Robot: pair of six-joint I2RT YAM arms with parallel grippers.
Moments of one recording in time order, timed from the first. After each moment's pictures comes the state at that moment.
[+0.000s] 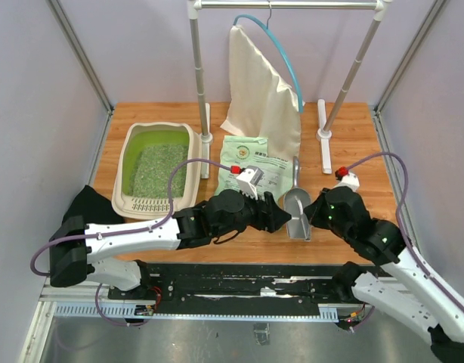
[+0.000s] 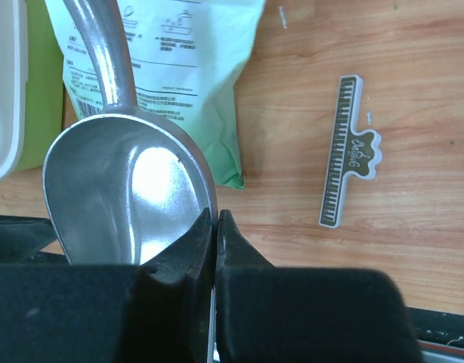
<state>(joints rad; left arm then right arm) -1.22 1.30 0.90 0.18 -0.22 -0.73 0.64 0.61 0.77 -0.80 0.26 0.75</state>
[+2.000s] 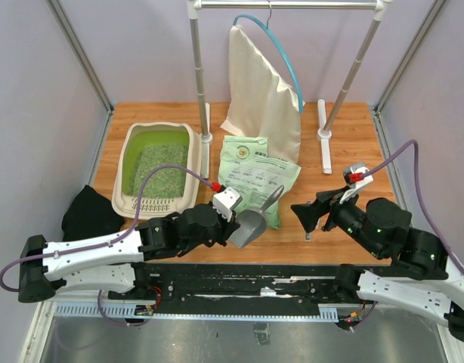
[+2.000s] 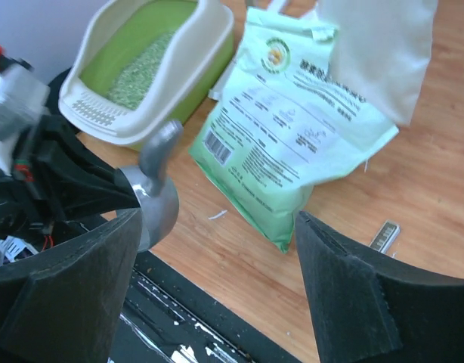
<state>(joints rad) -1.24 1.00 0.75 -0.20 -0.34 -0.36 1.09 0.52 0.96 -0.70 0.46 0.39</state>
